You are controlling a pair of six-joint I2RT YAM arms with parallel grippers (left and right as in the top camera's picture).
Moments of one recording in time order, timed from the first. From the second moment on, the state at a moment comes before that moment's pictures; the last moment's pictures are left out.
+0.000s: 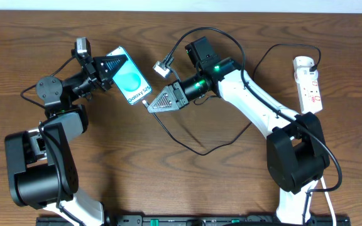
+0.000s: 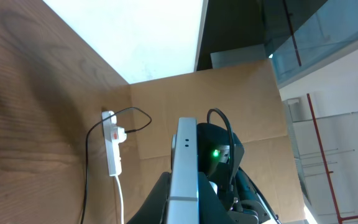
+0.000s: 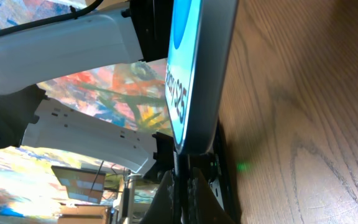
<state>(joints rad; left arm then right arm) 0.24 1.82 0.79 1.38 1.25 -1.75 0.54 2.03 1.60 -0.67 -1.35 0.13</state>
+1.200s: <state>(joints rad) 0.24 1.82 0.79 1.41 1.25 -1.75 0.54 2.03 1.60 -0.62 -1.35 0.18</state>
